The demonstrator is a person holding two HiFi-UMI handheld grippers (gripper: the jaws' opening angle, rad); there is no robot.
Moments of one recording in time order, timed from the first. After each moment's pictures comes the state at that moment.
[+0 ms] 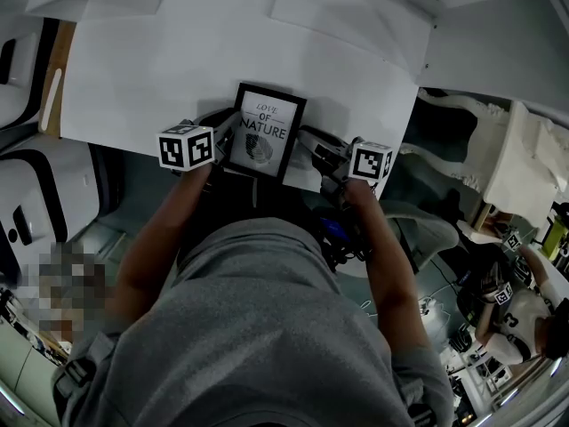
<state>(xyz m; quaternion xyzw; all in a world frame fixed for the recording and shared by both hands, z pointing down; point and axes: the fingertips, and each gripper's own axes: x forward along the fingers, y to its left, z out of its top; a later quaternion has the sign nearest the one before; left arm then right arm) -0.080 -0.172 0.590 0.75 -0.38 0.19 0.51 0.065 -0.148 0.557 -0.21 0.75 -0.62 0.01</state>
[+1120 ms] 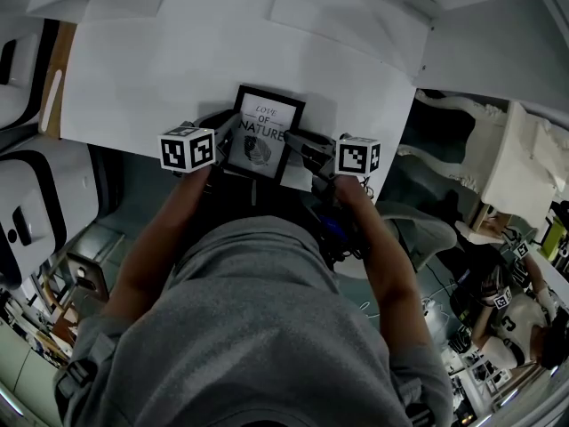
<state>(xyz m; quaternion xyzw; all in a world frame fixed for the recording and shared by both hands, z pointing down) -0.071 -0.172 0.585 0.75 -0.39 0.19 0.50 0.052 -0.145 0.561 -0.20 0.75 -0.62 -0.05</state>
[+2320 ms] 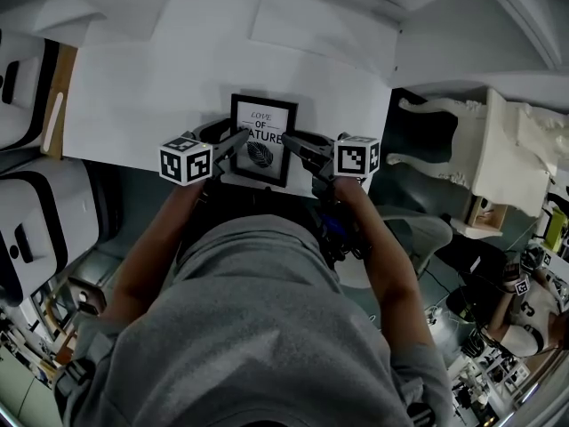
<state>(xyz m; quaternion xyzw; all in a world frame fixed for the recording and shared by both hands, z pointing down) -0.053 -0.167 0.540 0.83 -0.31 0.16 0.44 0.044 -0.156 0.504 -0.21 0.80 -0.57 -0.04</state>
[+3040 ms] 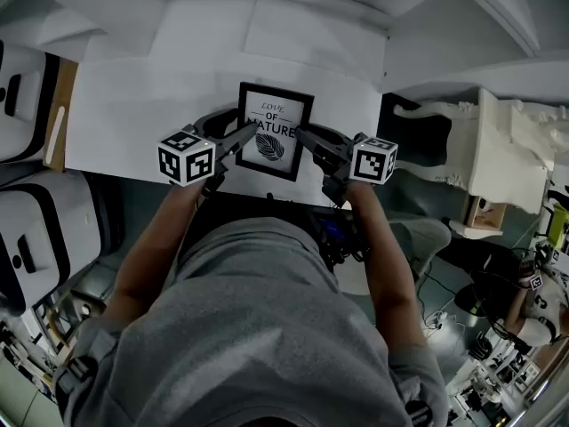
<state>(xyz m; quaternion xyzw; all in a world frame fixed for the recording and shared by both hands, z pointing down) -0.020 -0.199 0.474 0.88 -0.28 0.13 0.37 0.083 -0.180 0.453 -0.23 0.84 -0.50 0.02</state>
